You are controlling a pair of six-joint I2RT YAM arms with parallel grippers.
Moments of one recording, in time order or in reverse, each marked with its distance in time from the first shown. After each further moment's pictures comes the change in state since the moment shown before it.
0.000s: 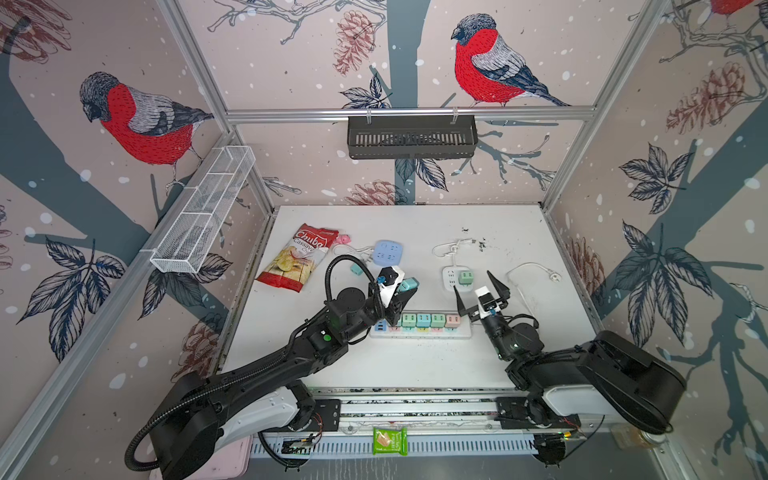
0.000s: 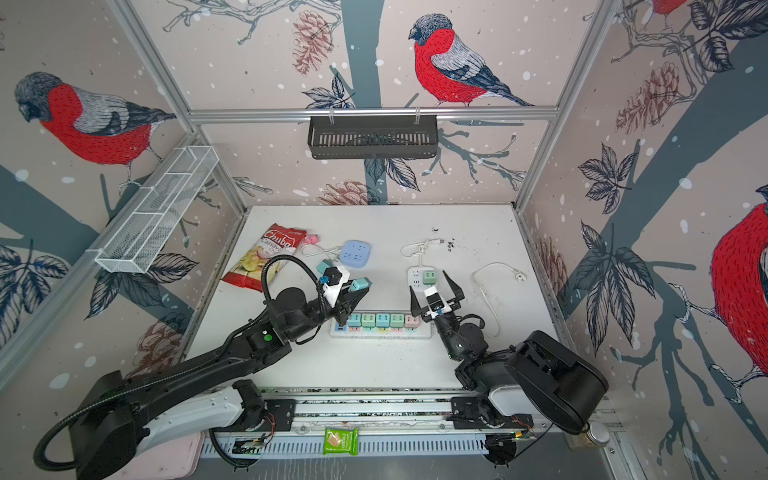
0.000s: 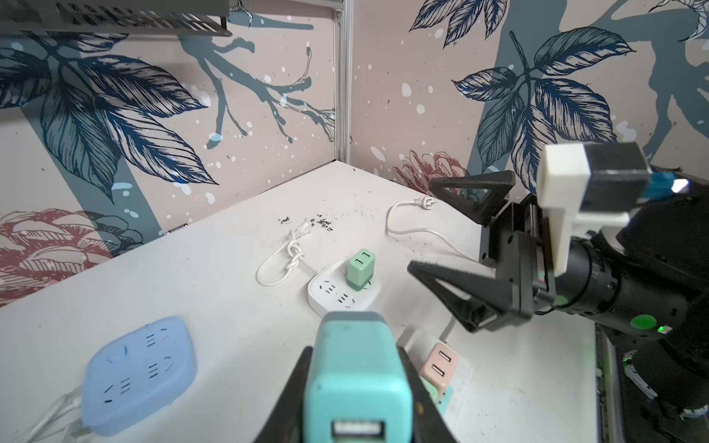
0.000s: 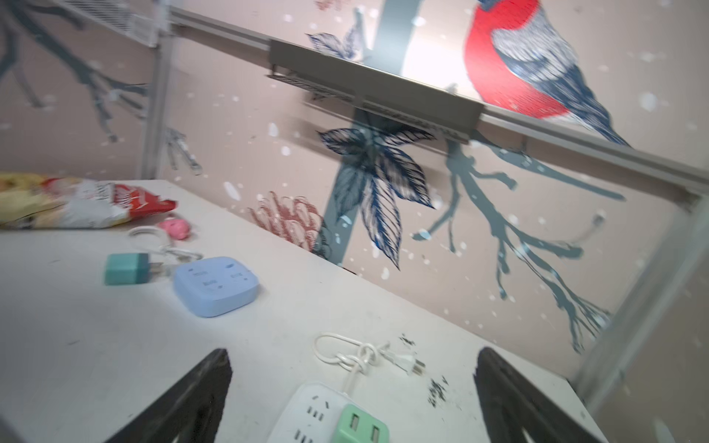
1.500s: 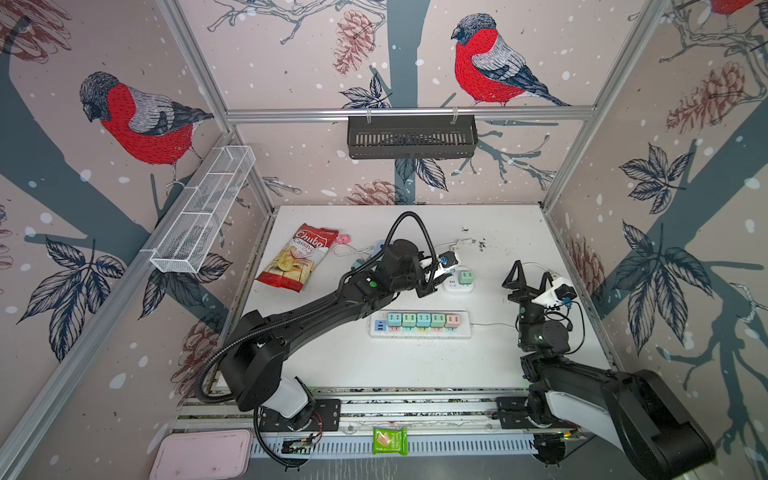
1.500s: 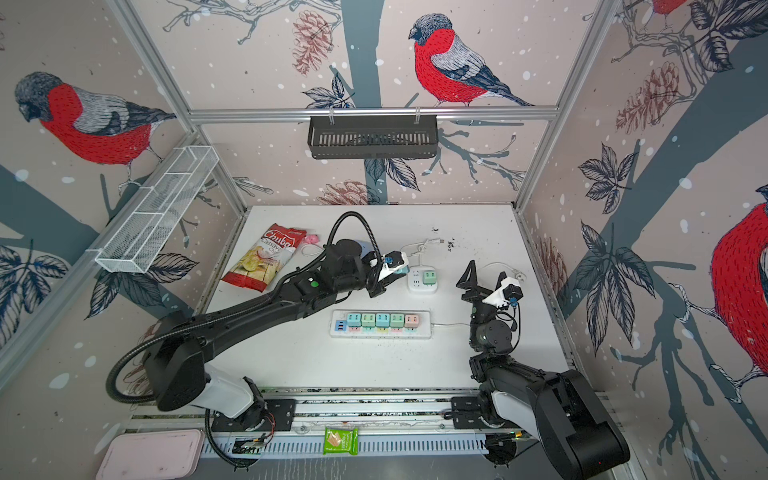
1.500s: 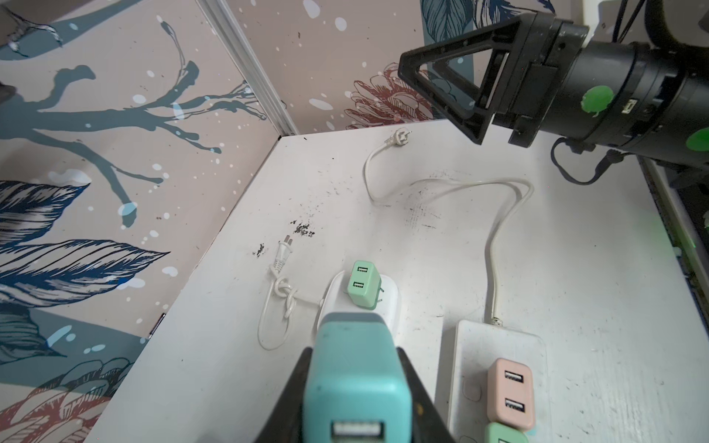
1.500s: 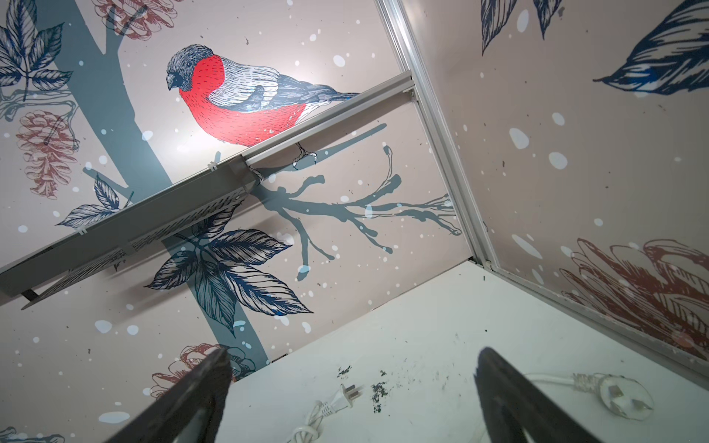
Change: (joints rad) left arm 0.000 0.532 0.650 -0.435 0.194 0.522; right arm -0.397 -0.197 -0.019 -0.125 0.062 0.645
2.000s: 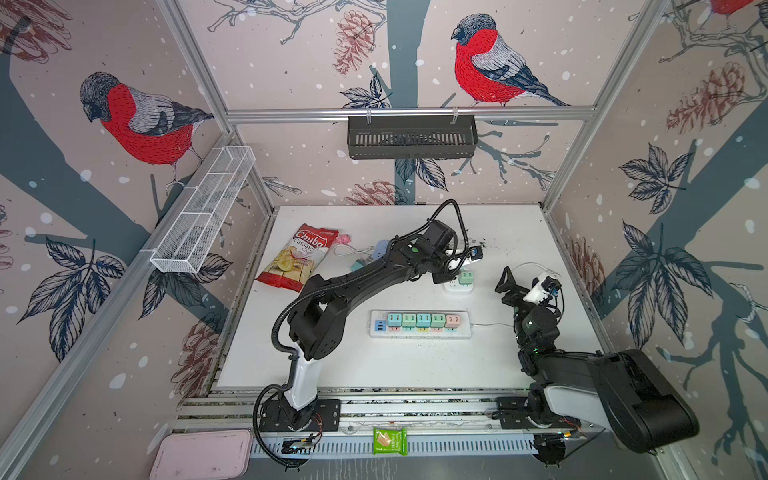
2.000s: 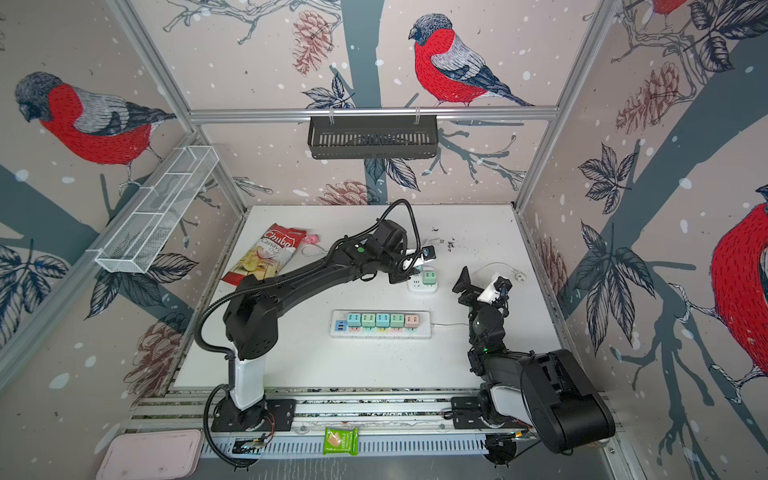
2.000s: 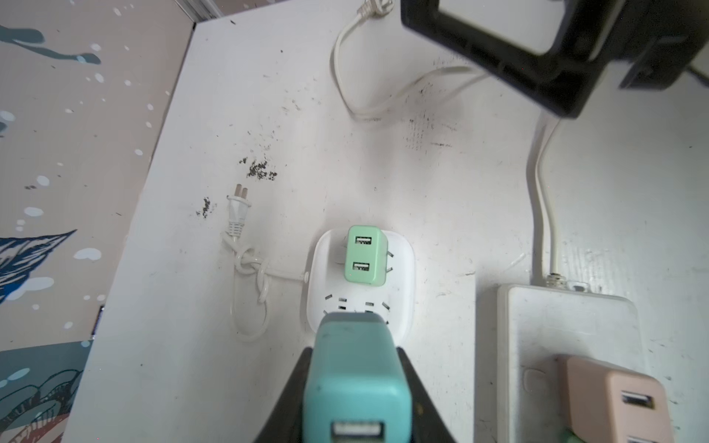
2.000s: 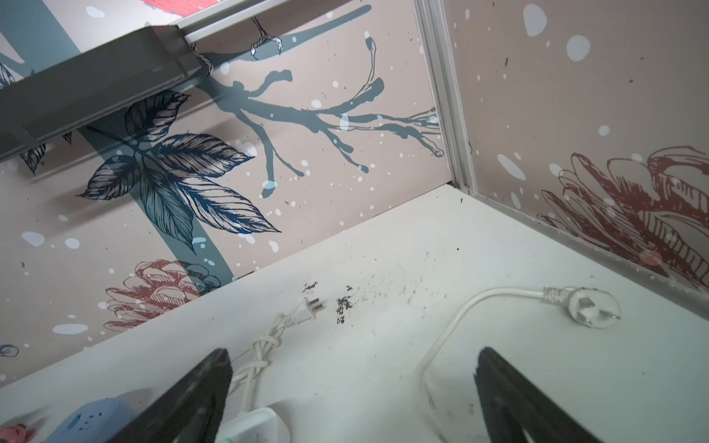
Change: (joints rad) left arm 0.000 0.475 0.590 -0.520 -0.076 0.156; right arm -0.064 0.130 0.047 -0.156 -0.089 0.058
